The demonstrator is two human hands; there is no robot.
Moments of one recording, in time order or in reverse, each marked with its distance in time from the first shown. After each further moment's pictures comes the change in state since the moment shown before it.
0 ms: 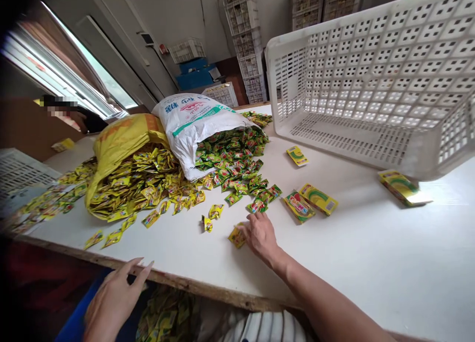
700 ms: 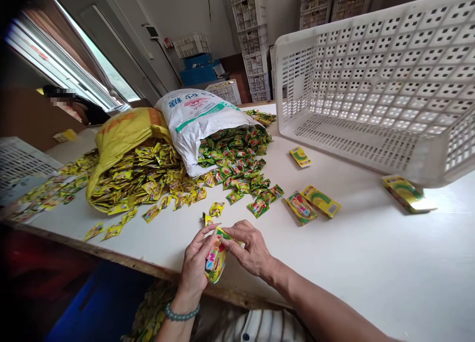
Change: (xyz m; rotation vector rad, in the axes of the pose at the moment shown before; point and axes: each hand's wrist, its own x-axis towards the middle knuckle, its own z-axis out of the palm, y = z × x) left_hand -0.066 0.142 0.061 -1.495 -0.539 -0.130; right_hand -0.022 -0.034 -0.016 0.678 -0.099 -0.302
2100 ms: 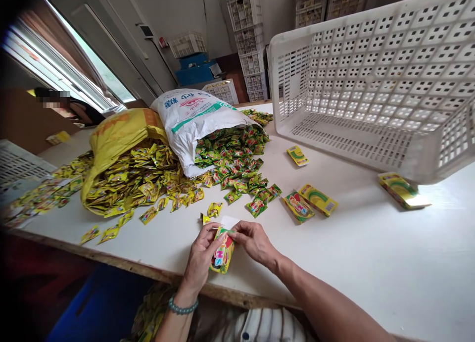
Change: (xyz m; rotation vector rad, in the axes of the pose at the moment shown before) left_hand 0.011 -0.013 -0.003 0.169 -0.177 0.033; right_hand 0.007 0.023 -0.002 0.525 0.018 0.418
